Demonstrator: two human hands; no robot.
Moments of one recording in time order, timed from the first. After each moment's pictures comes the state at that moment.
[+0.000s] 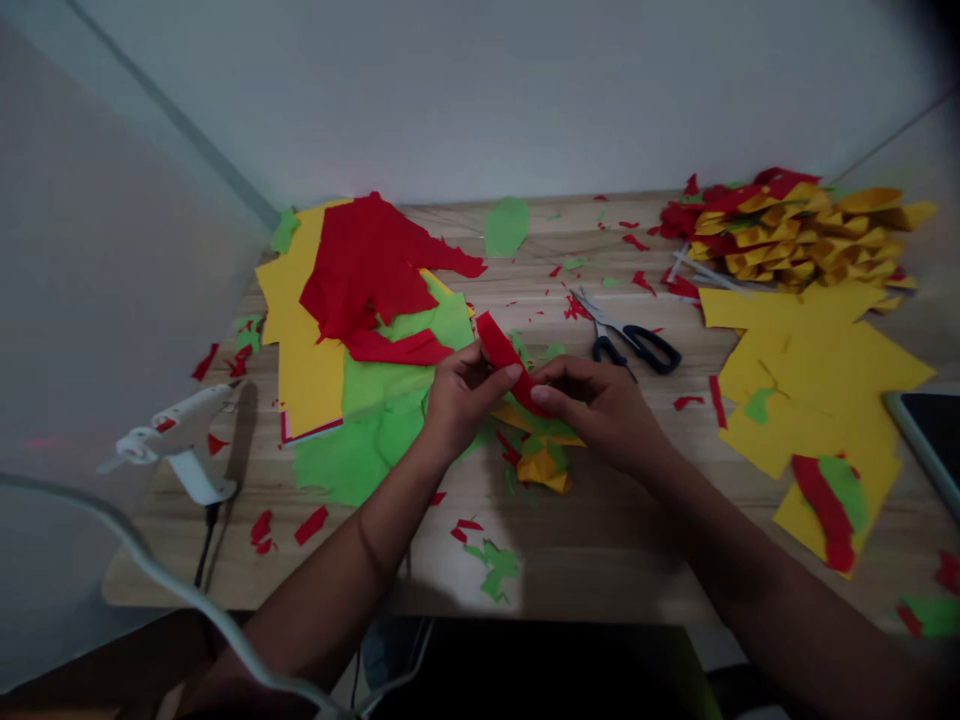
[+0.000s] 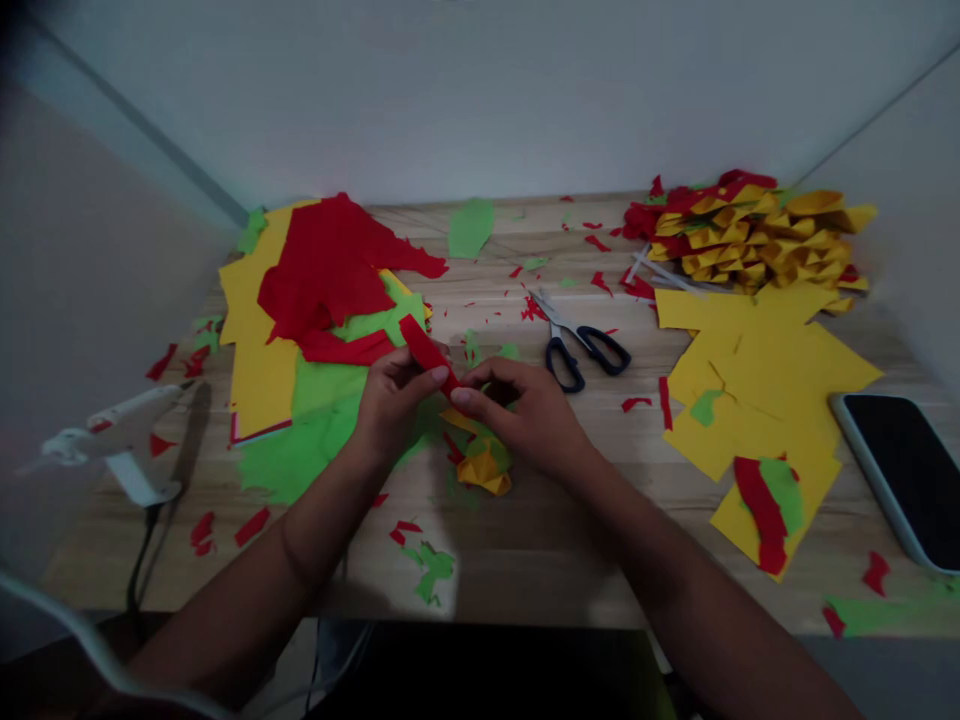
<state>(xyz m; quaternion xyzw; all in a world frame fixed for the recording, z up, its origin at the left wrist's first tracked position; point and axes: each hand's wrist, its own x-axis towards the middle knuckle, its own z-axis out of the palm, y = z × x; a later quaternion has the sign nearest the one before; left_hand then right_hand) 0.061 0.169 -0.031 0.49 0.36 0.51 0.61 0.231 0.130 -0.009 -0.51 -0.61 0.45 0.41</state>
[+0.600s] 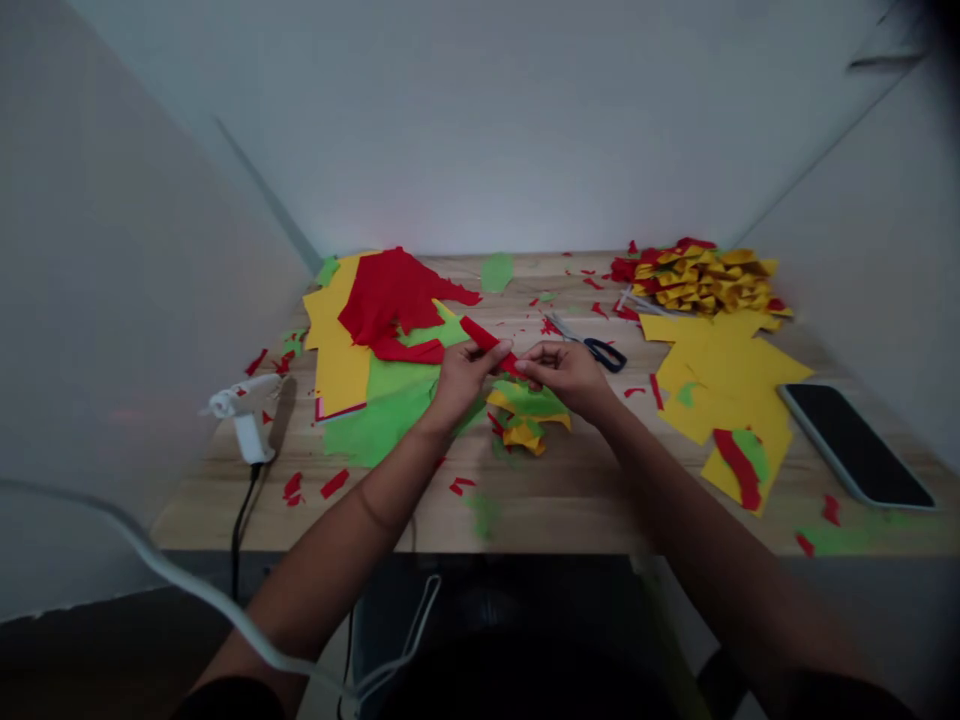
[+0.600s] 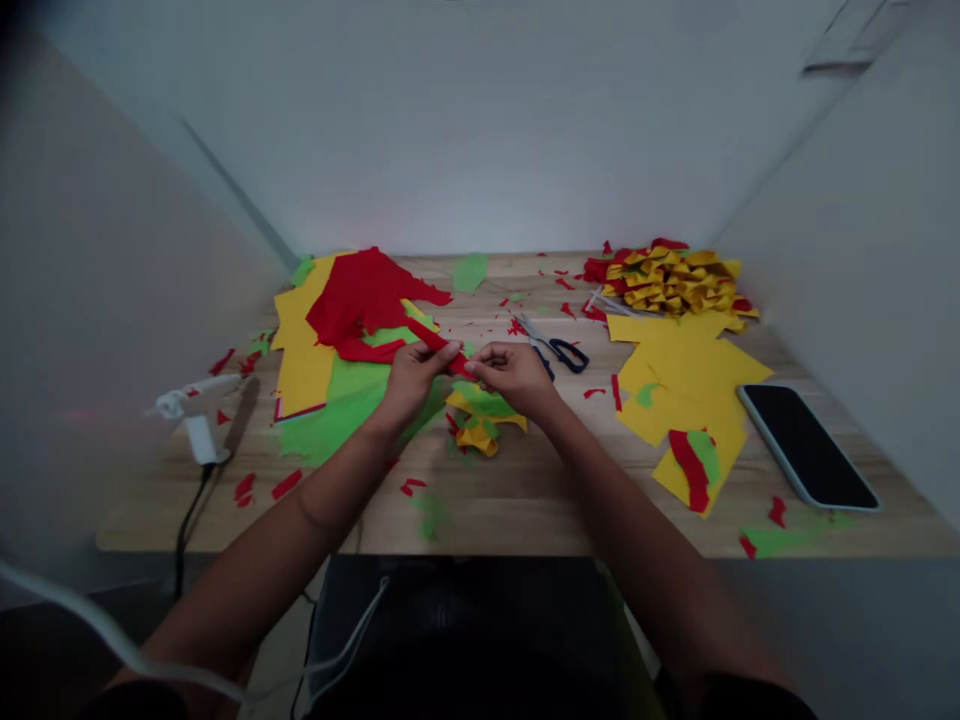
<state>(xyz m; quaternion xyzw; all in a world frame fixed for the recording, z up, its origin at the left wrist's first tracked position) 0.068 0.169 -0.025 0.53 0.40 0.51 0.55 0.231 0.130 0.002 -0.51 -0.55 0.48 0.45</state>
